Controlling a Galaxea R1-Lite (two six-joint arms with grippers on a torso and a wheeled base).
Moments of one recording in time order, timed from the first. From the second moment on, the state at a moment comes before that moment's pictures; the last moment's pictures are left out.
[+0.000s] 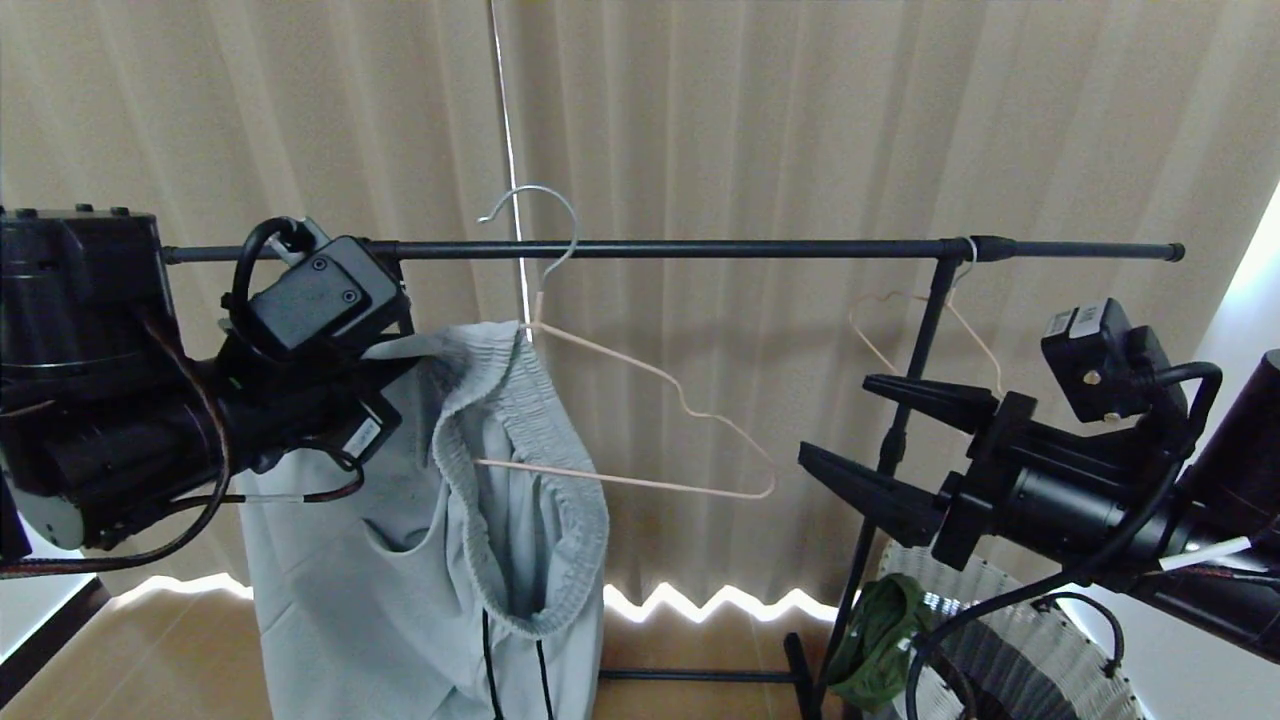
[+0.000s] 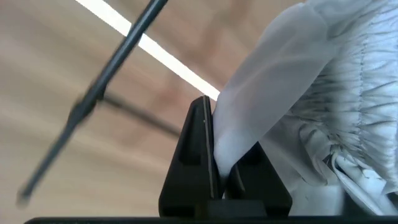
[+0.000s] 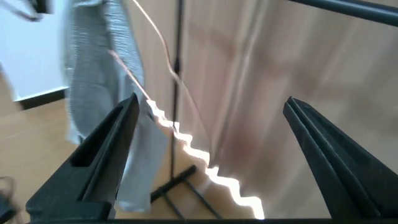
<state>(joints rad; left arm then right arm) -0.36 1.45 -0.81 -0.41 0.10 0.73 0.51 1.51 -0.47 -0.99 0.26 -0.01</state>
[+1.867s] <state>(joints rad) -0.53 1.38 -0.82 -0.42 0.24 0.24 0.84 1.84 -0.69 -0.95 -0.07 0.15</state>
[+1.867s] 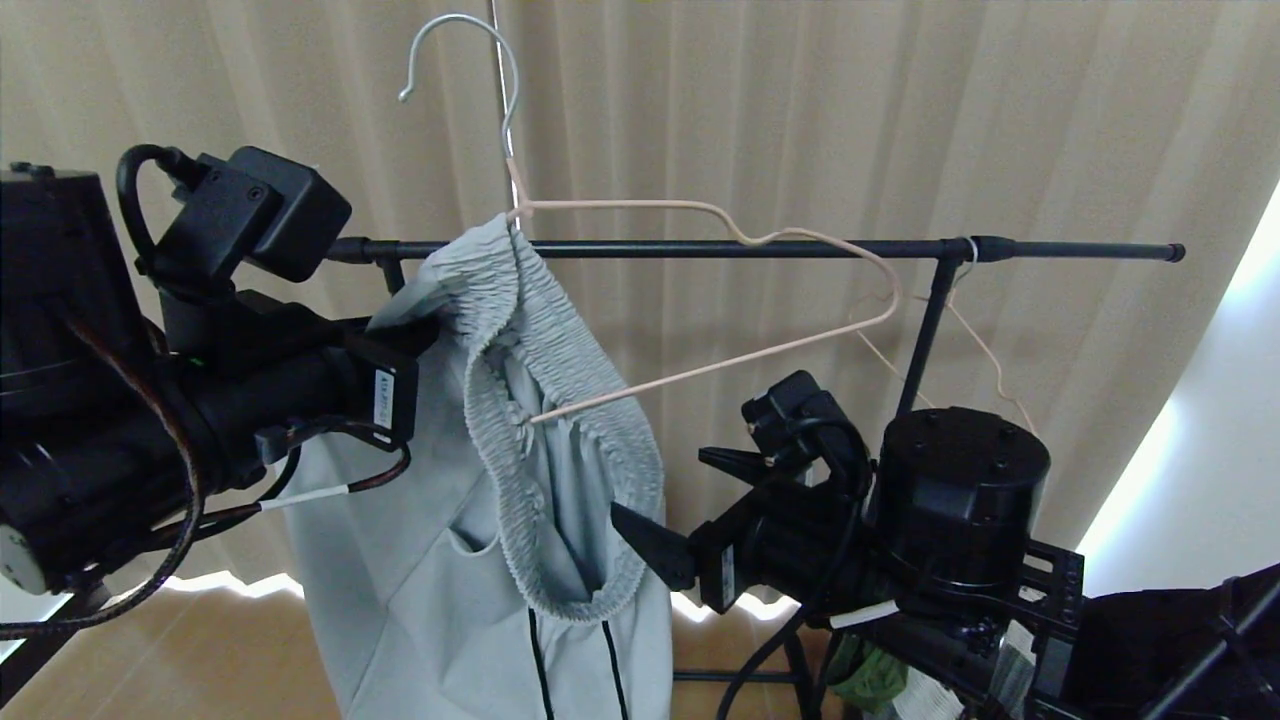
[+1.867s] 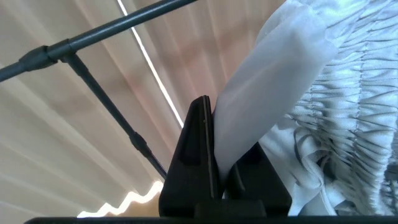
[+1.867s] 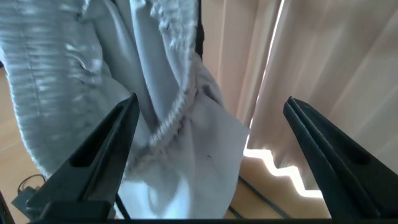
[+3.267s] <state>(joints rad) -0.45 1.33 -0.72 -0.42 0.24 0.47 0.52 1.76 -0.72 -0.95 -0.11 0.14</state>
